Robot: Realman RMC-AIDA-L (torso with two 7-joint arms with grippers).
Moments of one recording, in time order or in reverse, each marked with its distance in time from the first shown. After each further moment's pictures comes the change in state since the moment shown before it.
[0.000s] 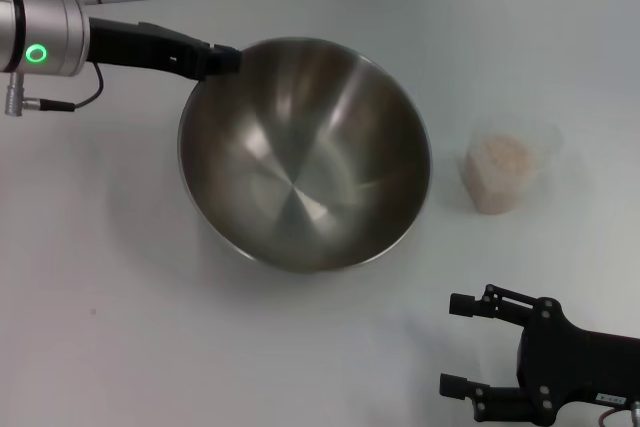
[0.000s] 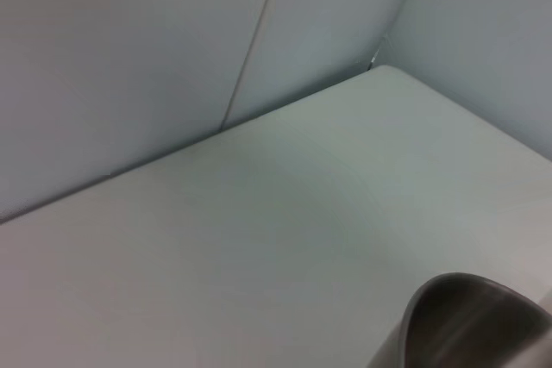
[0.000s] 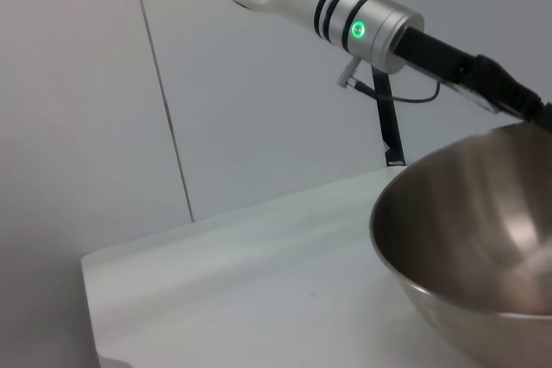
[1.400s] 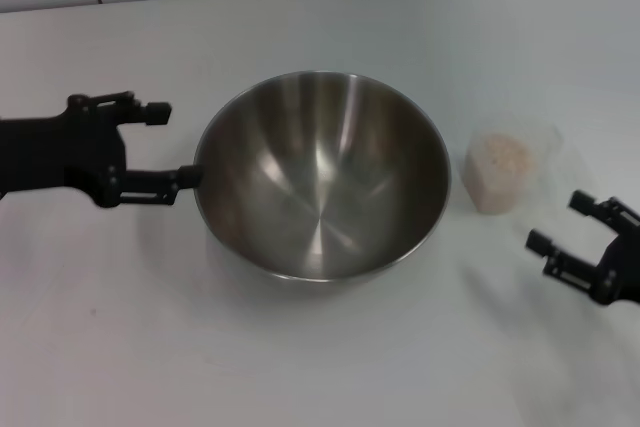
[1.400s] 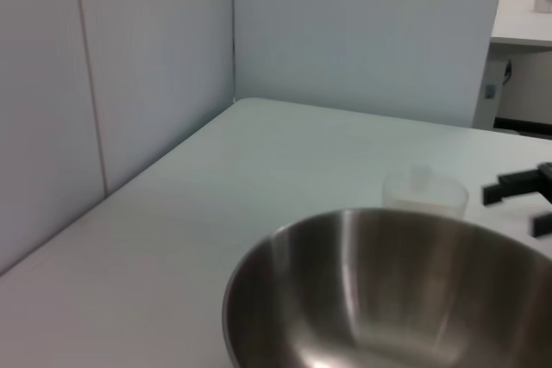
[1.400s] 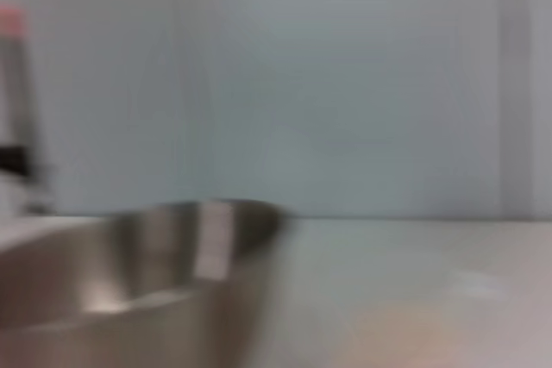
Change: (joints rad) left arm 0.426 -0.059 0.063 0.419 -0.212 0.322 0.486; right arm -0.087 0.050 0.469 -0.011 0.009 0.185 -0.011
